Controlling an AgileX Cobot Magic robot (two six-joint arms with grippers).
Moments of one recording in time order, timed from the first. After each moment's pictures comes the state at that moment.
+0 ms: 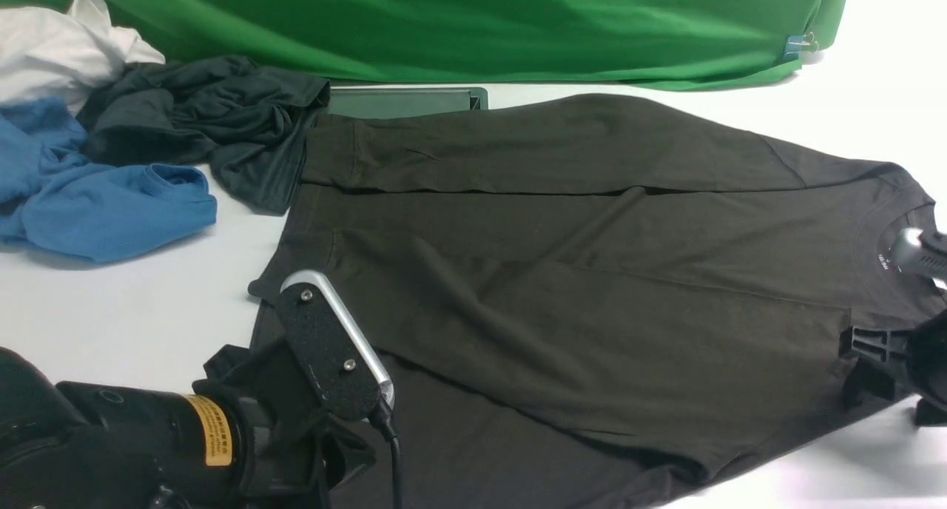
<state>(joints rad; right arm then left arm) -0.07 1.58 -0.68 0.13 0.54 0.24 -0.66 1.10 -0.56 -0.08 0.52 0.39</state>
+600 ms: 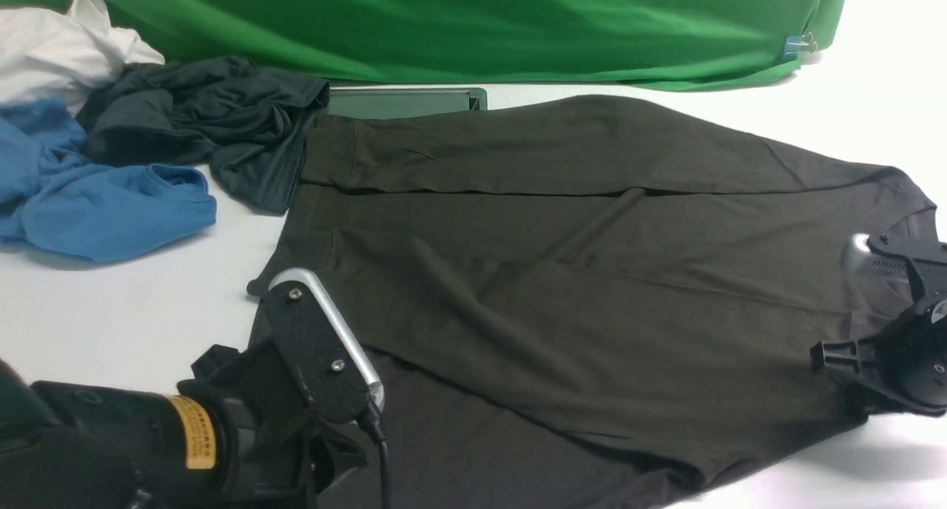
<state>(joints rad) 0.02 1.59 -0.69 0.05 0.60 0.18 -0.66 1.05 -0.57 -0.08 0.59 0.39</state>
